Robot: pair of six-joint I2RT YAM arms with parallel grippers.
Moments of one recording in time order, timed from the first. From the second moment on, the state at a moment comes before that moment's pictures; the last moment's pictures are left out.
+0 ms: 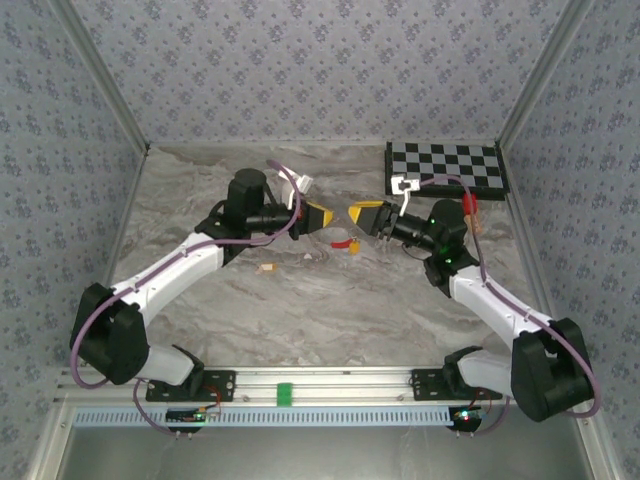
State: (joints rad) left arm -0.59 1.40 1.05 0.02 0.71 -0.37; right arm 0.35 1.20 0.65 0.63 -0.78 0.77
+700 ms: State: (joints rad) left arm -0.59 1.34 1.05 0.02 0.74 -0.35; right arm 0.33 1.53 0.69 1.20 -0.98 1.19
